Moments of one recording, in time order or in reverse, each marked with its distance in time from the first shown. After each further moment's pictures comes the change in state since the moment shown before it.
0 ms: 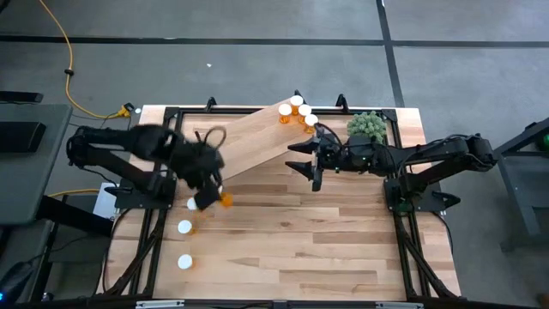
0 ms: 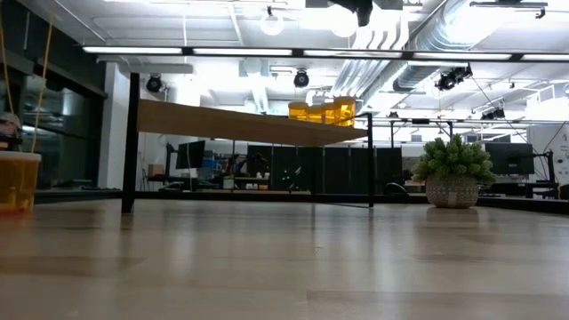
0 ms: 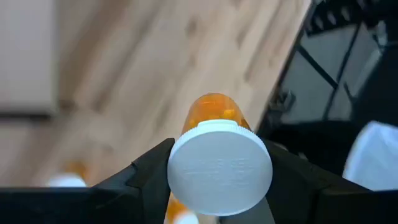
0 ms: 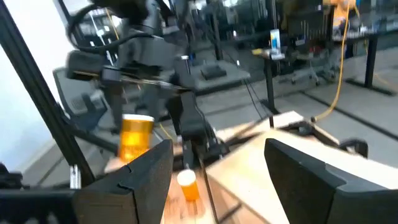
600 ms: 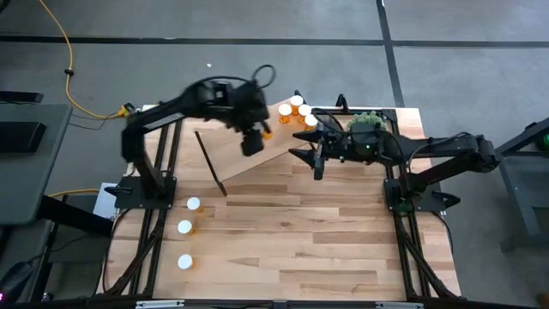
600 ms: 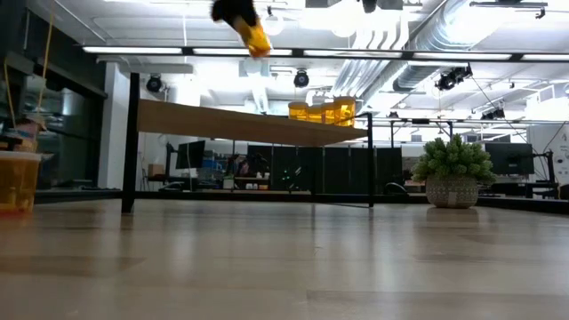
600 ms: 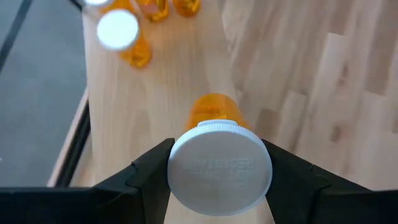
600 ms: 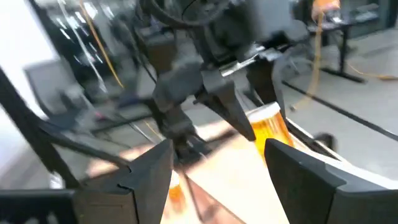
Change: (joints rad) left arm 0.404 0.495 0.575 -0.113 -0.266 0.757; right arm -0.035 -0.029 0.166 -0.281 0.040 0.016
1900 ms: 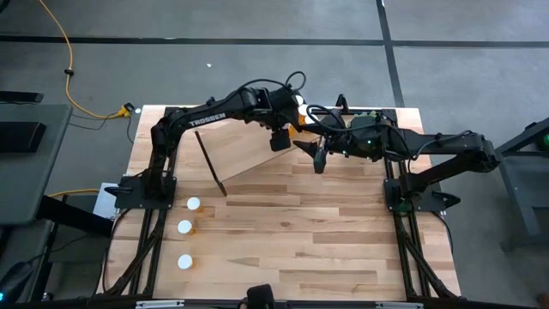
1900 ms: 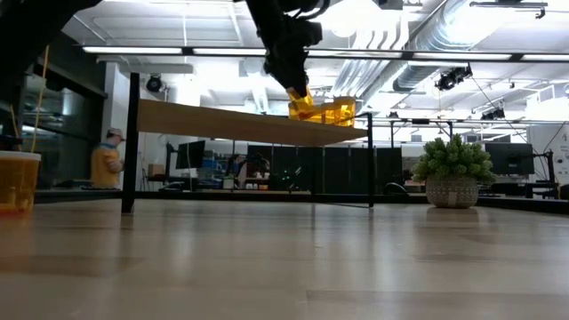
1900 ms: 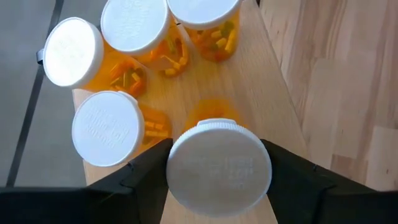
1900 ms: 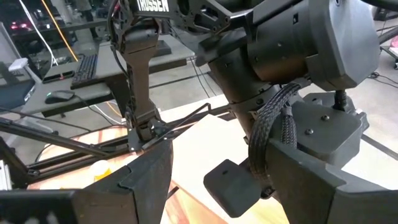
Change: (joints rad) left arm 0.071 0.279 0.013 0.286 -0.050 0.222; right arm -0.004 0.002 0.137 -0.259 0.128 -0.043
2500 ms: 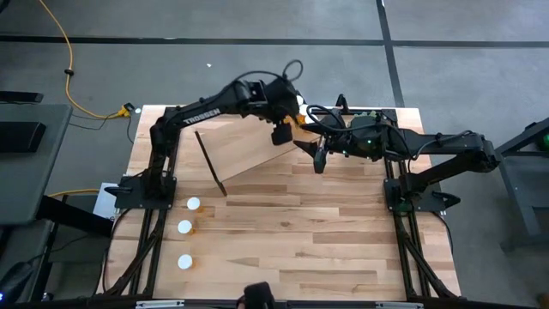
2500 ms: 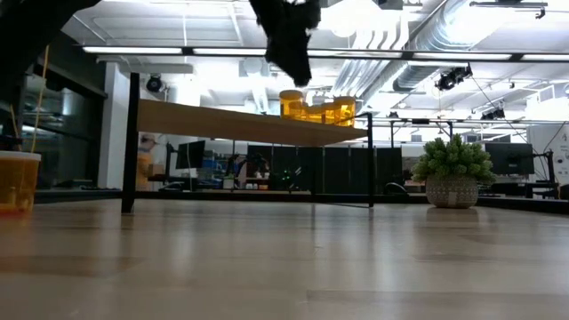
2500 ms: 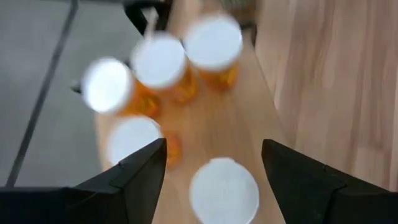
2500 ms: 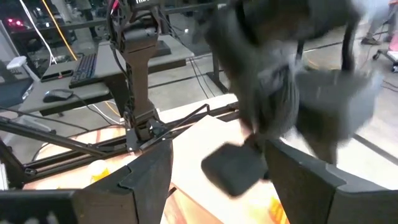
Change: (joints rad) left arm 0.010 -0.008 0.104 -0.018 0.019 -0.003; right arm 0.000 0.000 0.000 0.003 0.000 -0.018
